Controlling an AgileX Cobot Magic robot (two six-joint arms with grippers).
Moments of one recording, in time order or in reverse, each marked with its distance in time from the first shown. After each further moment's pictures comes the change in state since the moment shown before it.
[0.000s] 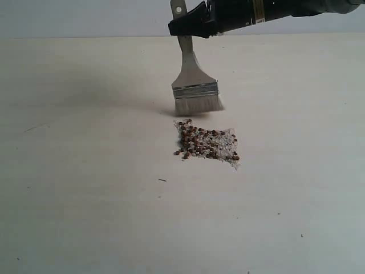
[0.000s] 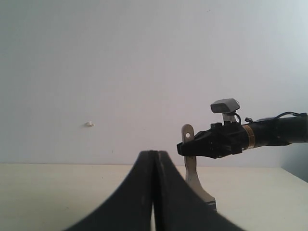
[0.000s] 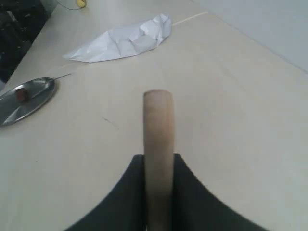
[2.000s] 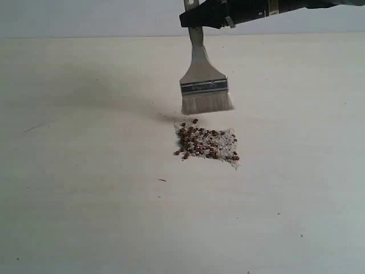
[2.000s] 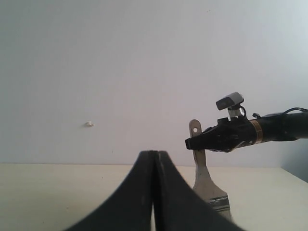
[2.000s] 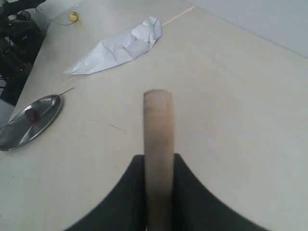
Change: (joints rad) left arm 0.000 0.000 0.000 0.000 0.000 0.000; right arm -0.040 -0.027 0.000 -0.022 -0.027 0.175
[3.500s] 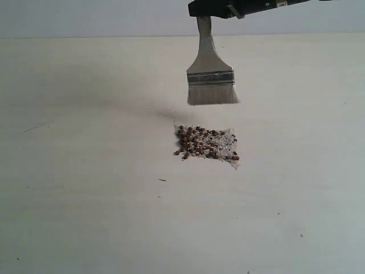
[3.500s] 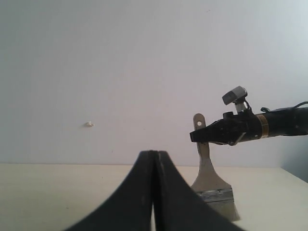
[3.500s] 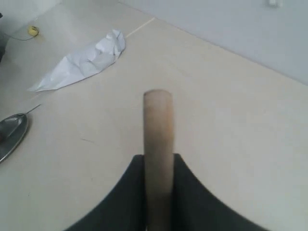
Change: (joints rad) left arm 0.000 0.000 0.000 0.000 0.000 0.000; right arm -0.014 -0.100 0.096 0.000 0.140 0.042
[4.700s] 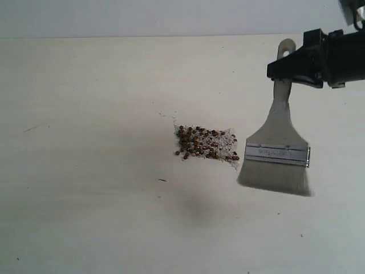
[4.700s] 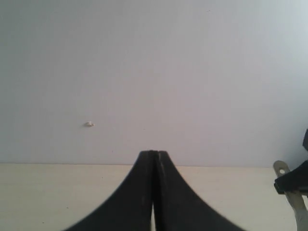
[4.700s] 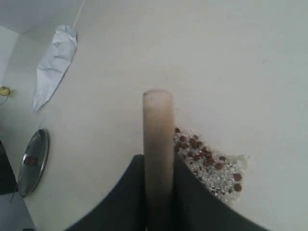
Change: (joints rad) left arm 0.000 0.000 0.000 0.000 0.000 0.000; right arm -0.264 -0.503 0.862 0.001 0.054 0.177
